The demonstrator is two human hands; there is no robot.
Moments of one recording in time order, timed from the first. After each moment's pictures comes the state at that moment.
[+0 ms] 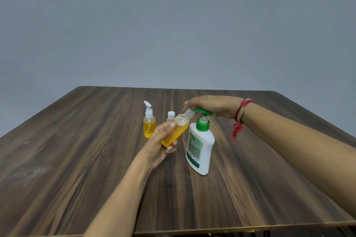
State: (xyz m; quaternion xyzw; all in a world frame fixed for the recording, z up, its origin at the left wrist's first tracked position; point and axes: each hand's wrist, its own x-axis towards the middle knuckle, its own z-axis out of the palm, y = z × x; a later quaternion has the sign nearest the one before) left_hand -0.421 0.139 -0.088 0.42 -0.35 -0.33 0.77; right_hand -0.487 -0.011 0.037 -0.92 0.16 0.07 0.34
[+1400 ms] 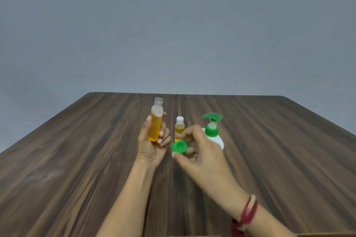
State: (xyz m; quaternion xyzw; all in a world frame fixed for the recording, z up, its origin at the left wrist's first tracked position) left_hand -0.401 0.154 -0.085 0.25 -0.27 -0.25 0.90; right_hand -0.554 0.093 -0.041 -0.86 0.03 -0.32 0.39
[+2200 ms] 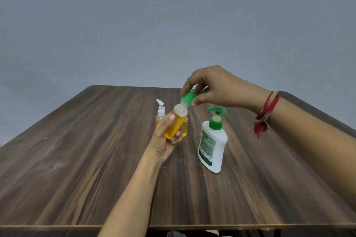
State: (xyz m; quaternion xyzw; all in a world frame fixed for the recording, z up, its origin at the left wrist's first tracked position) left_hand -0.419 0.152 -0.080 0.37 -0.30 -0.27 0.84; right_hand -0.512 0.038 0.081 -0.98 -0.08 -0.14 0.15
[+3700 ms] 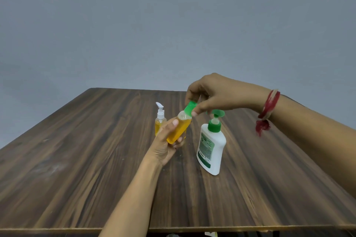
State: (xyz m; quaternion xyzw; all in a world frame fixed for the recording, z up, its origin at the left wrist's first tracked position) left_hand -0.423 0.152 -0.079 0.38 -0.32 -0.28 0.82; right_hand -0.515 0.036 0.084 -0.99 -0.08 -0.05 0.14
